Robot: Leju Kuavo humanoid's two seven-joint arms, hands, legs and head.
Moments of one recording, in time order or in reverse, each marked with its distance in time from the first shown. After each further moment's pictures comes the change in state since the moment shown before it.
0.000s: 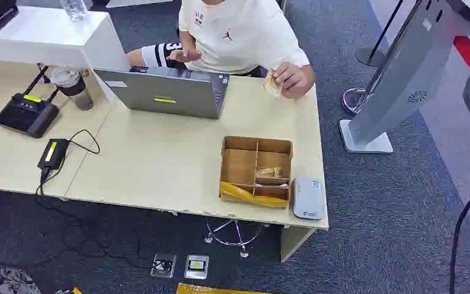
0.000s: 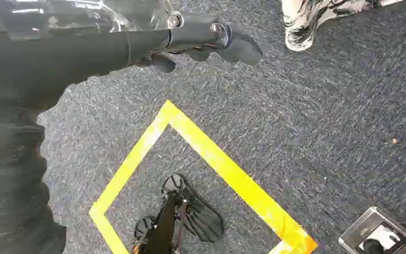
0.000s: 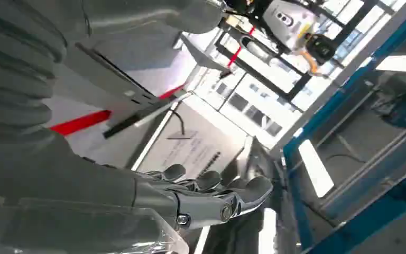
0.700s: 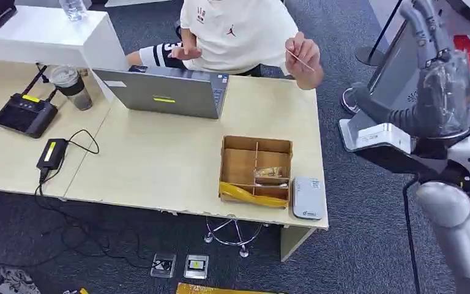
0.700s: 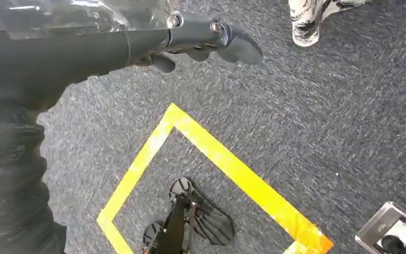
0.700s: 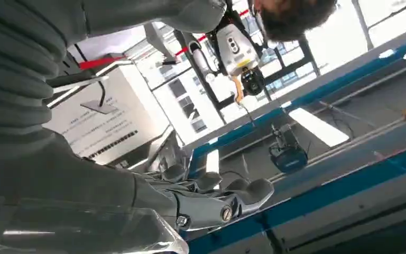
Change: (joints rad) left arm 0.002 -0.023 -0.032 0.003 -0.015 0.010 0.000; right arm -0.203 0.130 0.319 -0.006 0.442 0.169 -0.050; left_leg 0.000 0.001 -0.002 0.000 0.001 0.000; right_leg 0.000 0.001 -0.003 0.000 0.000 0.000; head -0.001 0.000
